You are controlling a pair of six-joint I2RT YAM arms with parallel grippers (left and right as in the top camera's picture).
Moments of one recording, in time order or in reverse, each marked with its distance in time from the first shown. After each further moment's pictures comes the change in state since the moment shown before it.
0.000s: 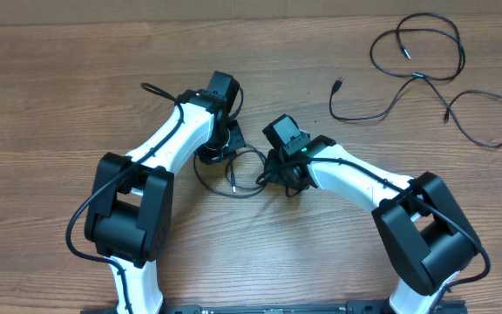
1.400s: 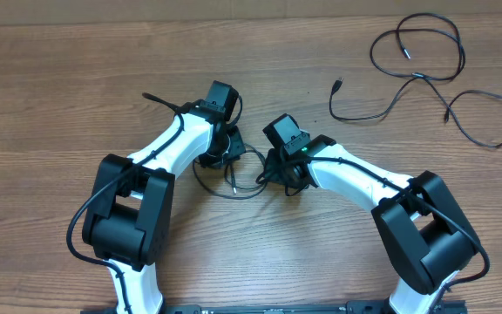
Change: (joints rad) left arm 0.000 -0.020 -0.114 0.150 0.005 0.016; right arm -0.007 0.003 0.000 0.009 -0.003 0.000
